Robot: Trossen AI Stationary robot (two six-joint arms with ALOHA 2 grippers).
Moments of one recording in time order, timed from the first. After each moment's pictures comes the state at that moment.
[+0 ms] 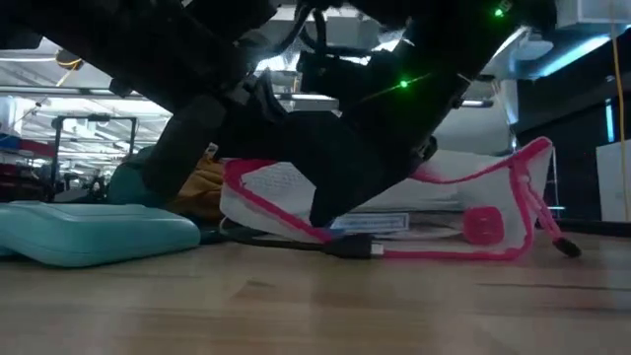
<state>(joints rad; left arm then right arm) -0.53 1.86 0.90 0.32 -0.88 0.28 0.42 2.18 1.46 -0.56 0.72 0.82</state>
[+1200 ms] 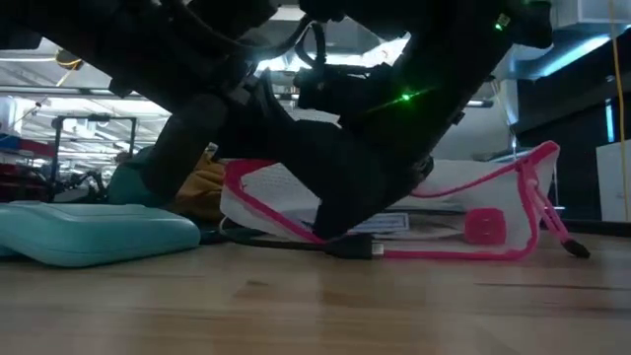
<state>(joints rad) -0.53 1.86 0.90 0.33 -0.88 0.28 0.40 2.18 1.41 -0.46 0.61 0.78</state>
